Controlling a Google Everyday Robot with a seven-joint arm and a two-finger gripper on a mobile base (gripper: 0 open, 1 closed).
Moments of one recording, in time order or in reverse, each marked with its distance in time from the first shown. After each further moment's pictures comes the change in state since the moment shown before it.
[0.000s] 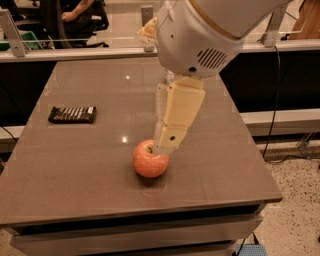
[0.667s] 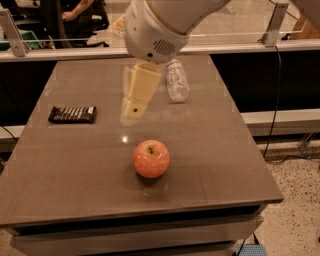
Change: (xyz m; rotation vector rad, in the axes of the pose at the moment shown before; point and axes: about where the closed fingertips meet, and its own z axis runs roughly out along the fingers) arm -0.017 -0.069 0.057 -0.002 -0.119 -0.039
